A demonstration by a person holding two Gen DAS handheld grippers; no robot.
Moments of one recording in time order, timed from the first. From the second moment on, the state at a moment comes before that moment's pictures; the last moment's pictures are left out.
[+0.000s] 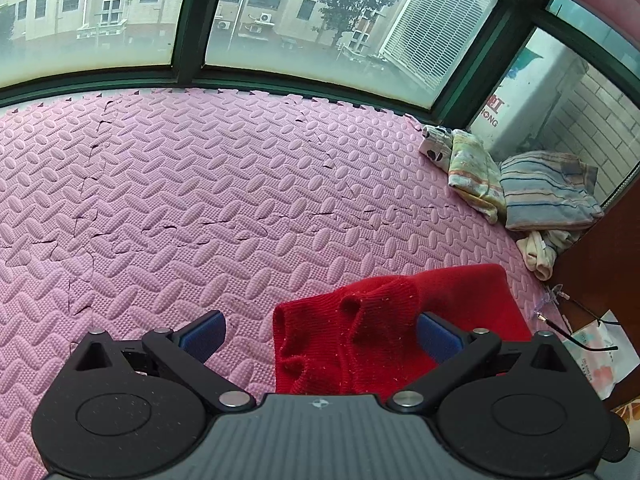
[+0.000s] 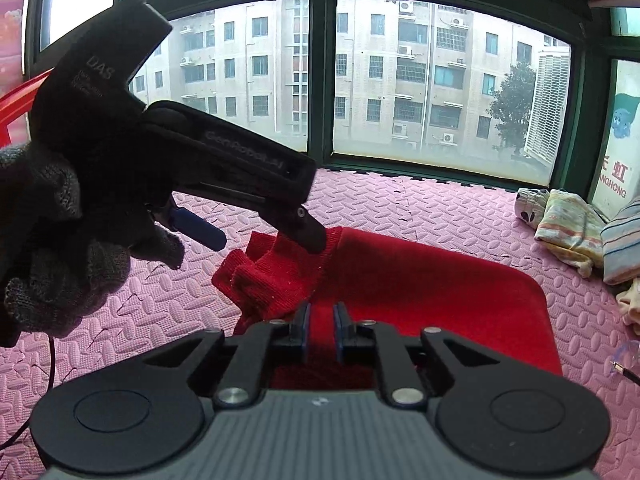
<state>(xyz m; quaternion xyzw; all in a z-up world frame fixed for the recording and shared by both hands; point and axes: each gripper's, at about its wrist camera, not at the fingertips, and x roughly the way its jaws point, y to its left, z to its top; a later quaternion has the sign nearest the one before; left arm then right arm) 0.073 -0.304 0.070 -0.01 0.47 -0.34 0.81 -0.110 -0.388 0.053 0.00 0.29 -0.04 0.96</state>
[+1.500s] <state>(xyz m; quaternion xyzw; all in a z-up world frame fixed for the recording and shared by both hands) 0.110 -0.285 0.031 -0.10 0.51 -0.32 0.79 -0.097 -0.345 0.031 -0.13 0.23 -0.02 0.96</state>
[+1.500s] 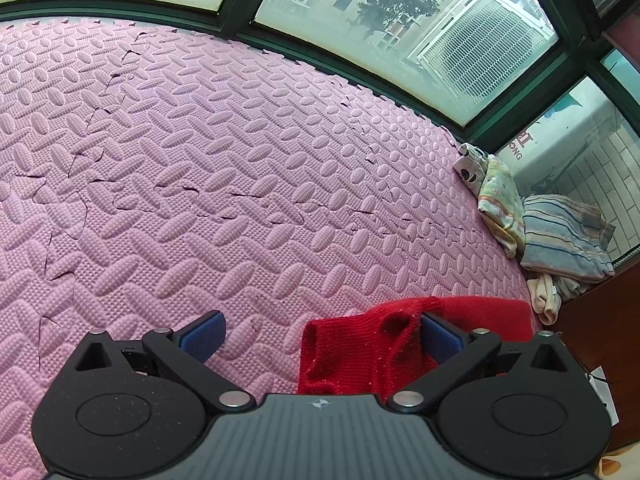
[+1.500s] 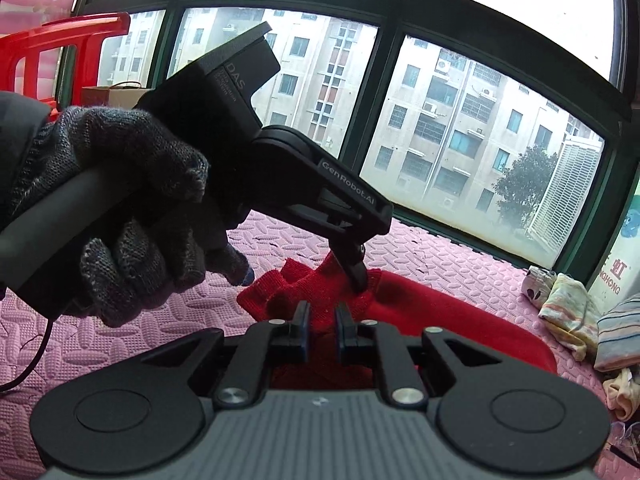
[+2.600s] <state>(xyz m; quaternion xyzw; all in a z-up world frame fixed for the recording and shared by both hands) 0.018 -0.265 0.070 0.01 0.43 -0.30 0.85 -0.154 -0.357 0.049 -0.04 0.28 -0.02 0.96</state>
